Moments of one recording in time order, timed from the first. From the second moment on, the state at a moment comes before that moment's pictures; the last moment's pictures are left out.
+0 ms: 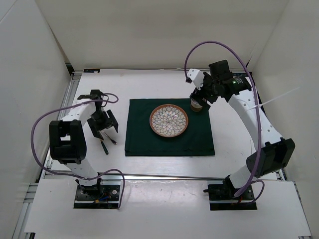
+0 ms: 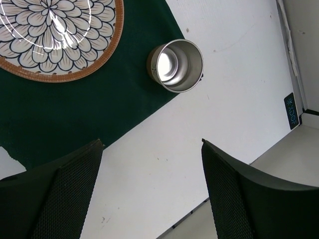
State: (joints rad) left arm -0.01 1.70 1.20 -0.99 0.06 -0.48; right arm 0.37 1.53 1.63 -0.98 -0.13 -0.75
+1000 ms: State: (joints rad) left arm 0.08 1.90 1.24 -0.86 -0.02 -0.55; right arm 0.36 1.56 1.78 -1.06 -0.12 -0.74
